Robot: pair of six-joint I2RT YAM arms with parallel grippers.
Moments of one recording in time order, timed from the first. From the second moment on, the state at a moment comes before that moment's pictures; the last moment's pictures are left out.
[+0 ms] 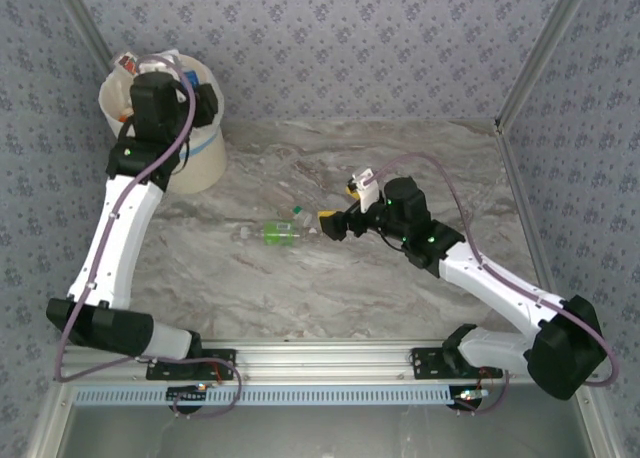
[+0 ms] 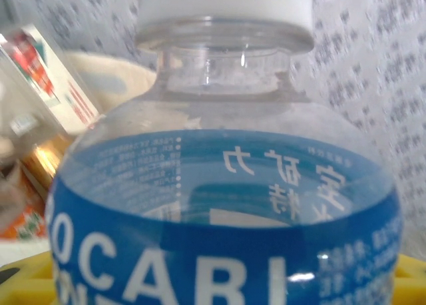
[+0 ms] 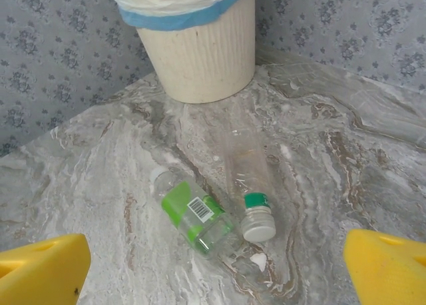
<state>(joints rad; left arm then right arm) -0.20 1.43 1.72 -0.57 -0.22 -0.32 0.67 1.18 0.85 0.00 -0.23 0.07</state>
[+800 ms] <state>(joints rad) 0.04 2.46 3.03 -0.91 -0.24 -0.49 0.72 1.19 0.87 -0.06 -0.15 0.05</state>
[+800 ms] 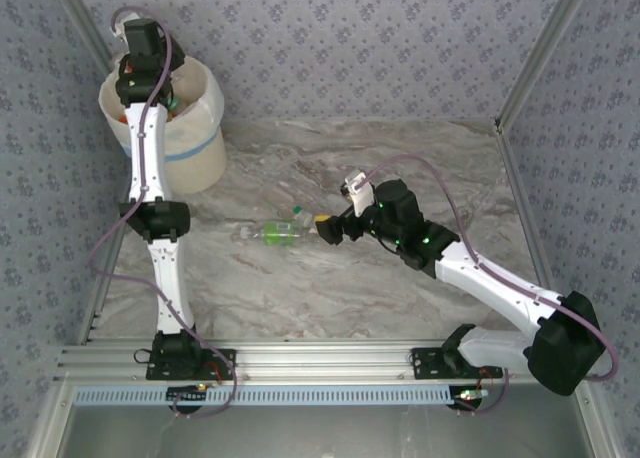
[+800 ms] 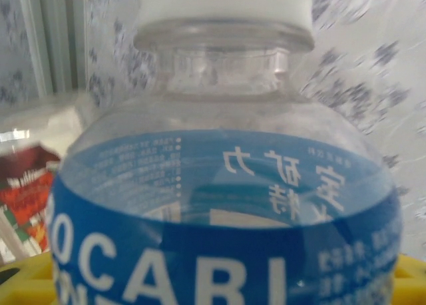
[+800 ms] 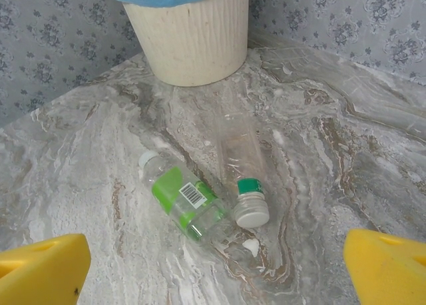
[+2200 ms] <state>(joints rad) -0.12 1.96 2.50 -0.99 0.15 -0.24 0.73 1.24 0.88 -0.10 0.02 0.04</state>
